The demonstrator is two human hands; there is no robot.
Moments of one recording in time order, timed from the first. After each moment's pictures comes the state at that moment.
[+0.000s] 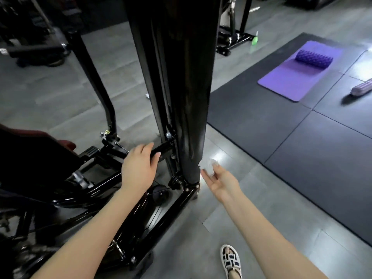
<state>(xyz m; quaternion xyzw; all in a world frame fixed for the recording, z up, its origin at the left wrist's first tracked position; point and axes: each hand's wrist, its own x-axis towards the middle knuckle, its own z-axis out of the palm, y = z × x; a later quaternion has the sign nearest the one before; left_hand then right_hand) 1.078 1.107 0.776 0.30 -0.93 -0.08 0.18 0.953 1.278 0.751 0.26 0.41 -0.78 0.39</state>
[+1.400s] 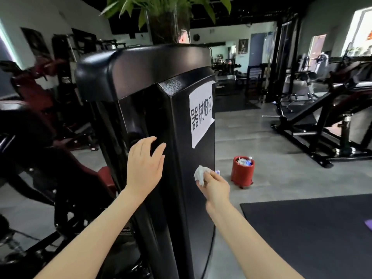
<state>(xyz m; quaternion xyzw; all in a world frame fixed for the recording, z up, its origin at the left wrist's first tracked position) 0.781 1.176 0.985 0.41 -0.76 0.32 0.39 0.613 1.226 0.936 -0.18 0.46 -0.71 0.50</state>
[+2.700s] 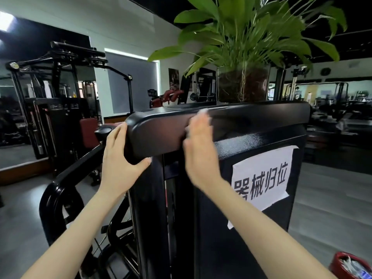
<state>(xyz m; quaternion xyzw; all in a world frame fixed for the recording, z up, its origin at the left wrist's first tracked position) 0.783 1.173 1.132 0.62 -0.52 0.18 0.55 0.637 1.048 1.126 -0.78 0.19 -0.59 0.00</state>
